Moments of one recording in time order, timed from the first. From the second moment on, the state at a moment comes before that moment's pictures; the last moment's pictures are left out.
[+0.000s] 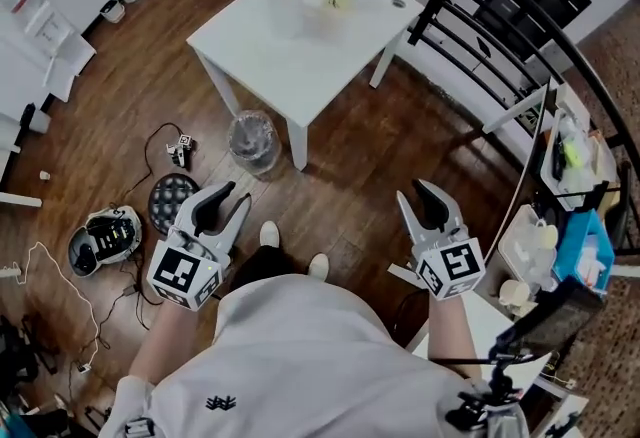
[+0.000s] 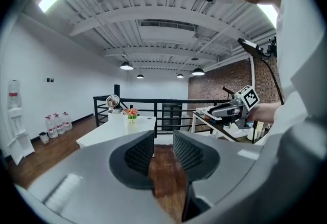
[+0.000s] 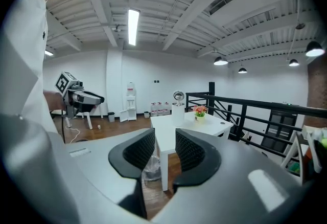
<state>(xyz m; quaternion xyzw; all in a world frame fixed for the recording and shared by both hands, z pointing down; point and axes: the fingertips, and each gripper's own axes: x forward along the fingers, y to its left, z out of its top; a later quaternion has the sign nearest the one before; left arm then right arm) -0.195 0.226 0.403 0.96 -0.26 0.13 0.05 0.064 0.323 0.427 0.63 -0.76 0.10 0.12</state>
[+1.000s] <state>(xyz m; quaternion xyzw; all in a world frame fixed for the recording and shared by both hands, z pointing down) -0.243 0.212 0.393 0.96 -0.26 0.11 0.05 0.012 0.310 0.391 0.63 -0.76 0.08 0.14</state>
